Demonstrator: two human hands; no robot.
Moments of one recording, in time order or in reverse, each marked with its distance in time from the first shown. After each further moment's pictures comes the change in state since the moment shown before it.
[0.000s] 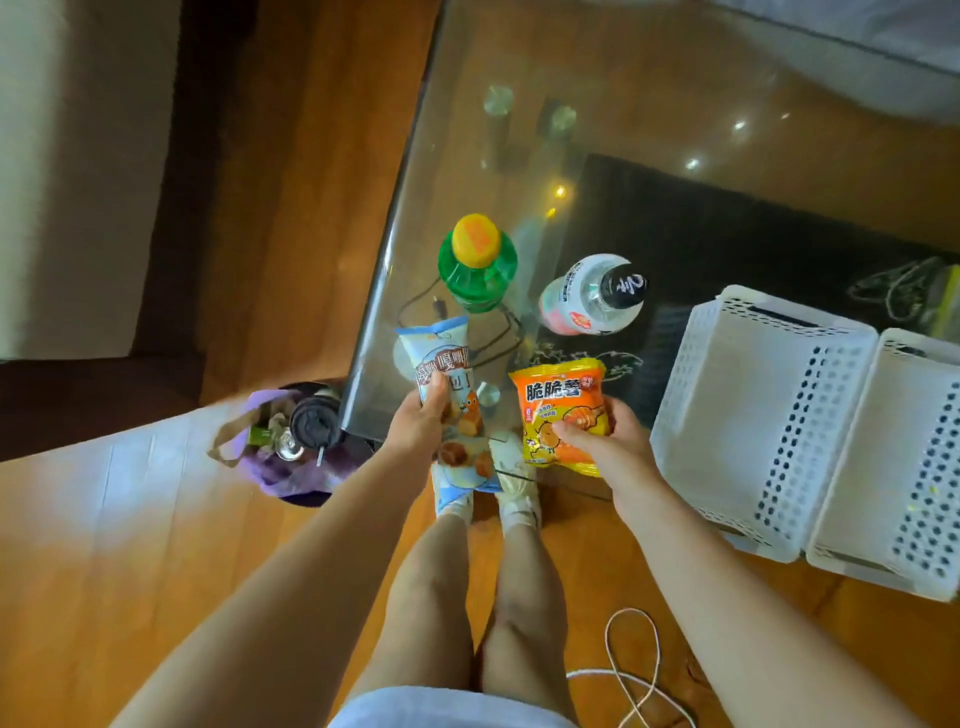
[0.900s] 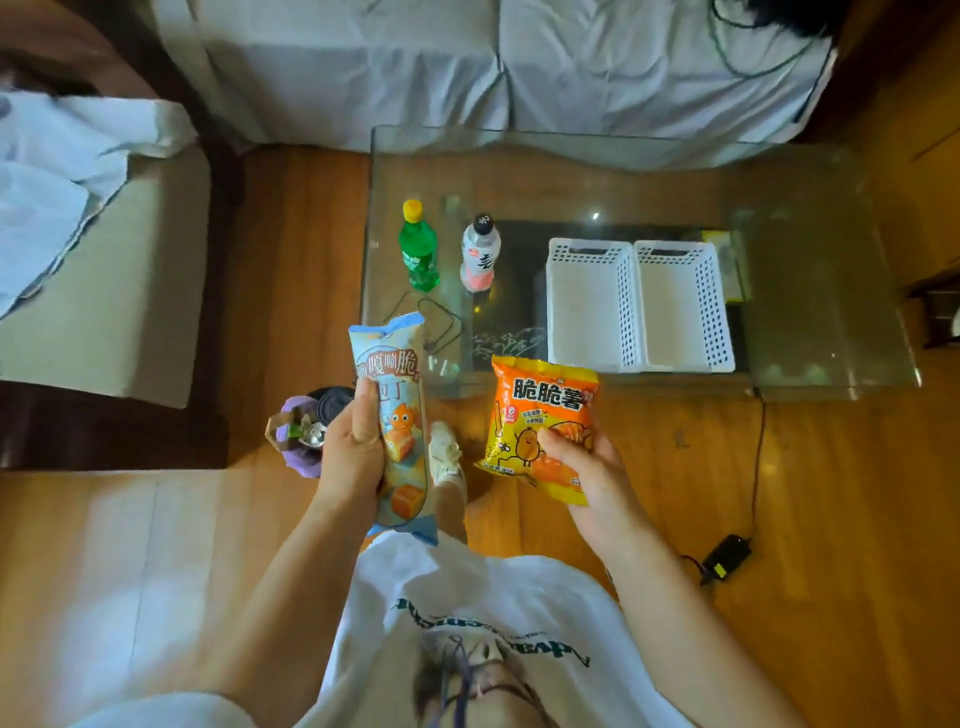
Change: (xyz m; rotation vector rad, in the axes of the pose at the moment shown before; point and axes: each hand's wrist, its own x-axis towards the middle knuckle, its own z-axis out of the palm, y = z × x) left_hand -0.334 -0.076 -0.107 0.007 -0.143 0.552; right_hand -0.367 0.117 -0.023 0.747 -0.163 -0.363
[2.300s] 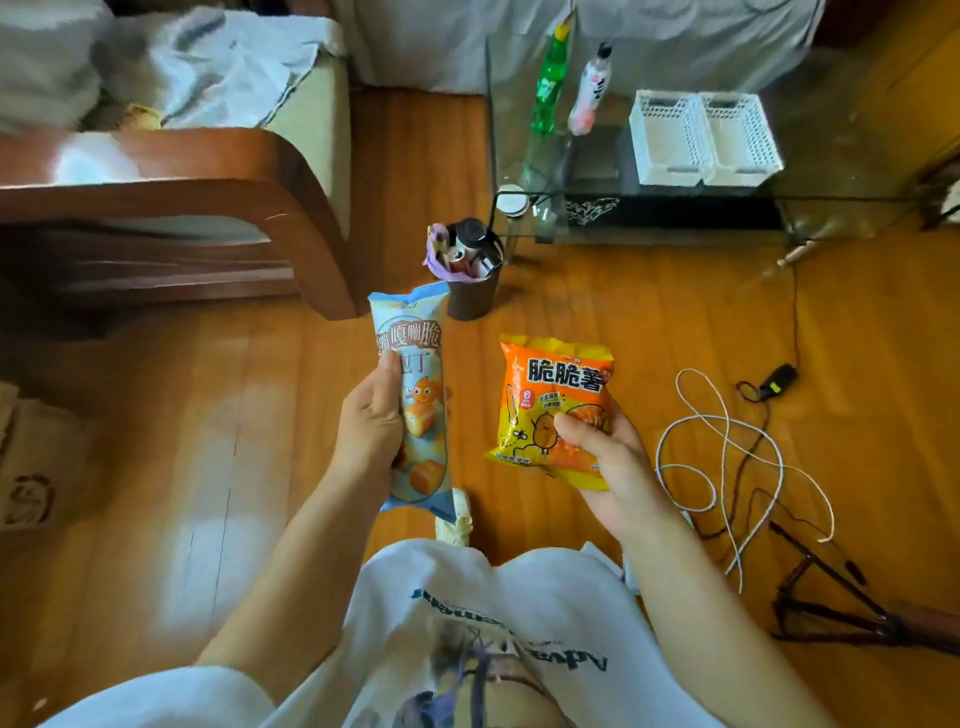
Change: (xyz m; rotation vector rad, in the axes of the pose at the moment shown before) left_hand -0.380 -0.184 -0.457 0.054 -0.096 0.084; right_hand -0.449 0.413 0.149 0.049 -0.120 -0.102
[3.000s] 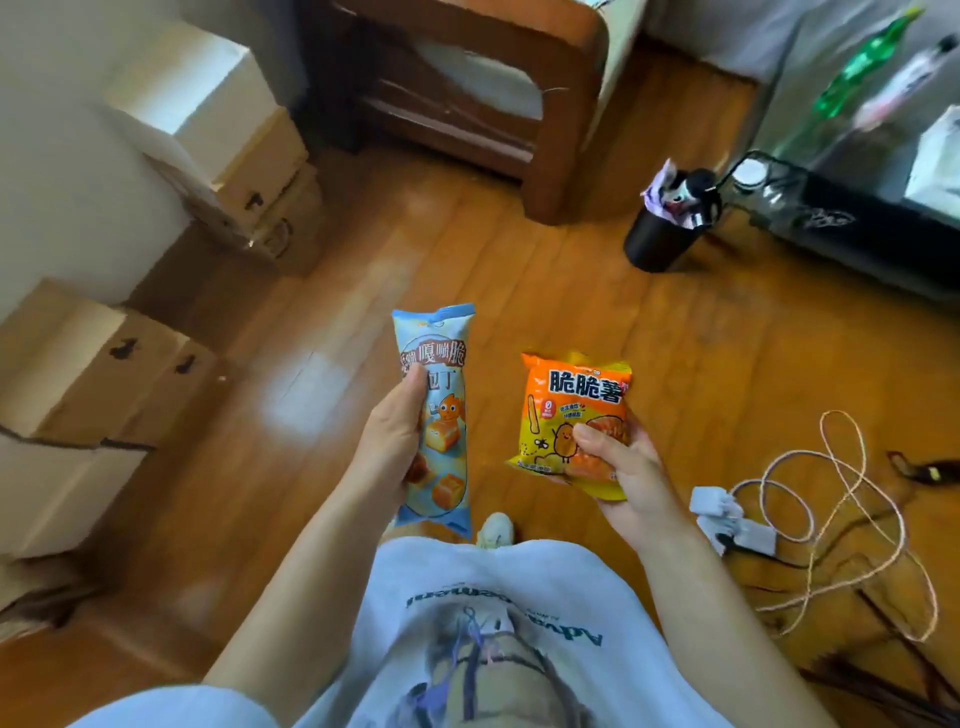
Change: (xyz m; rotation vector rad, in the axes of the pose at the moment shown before) left_hand -0.299 -0.156 -0.202 -0.332 0.361 -0.270; right_hand -0.215 0.199 0.063 -0.238 -0.319 0.289
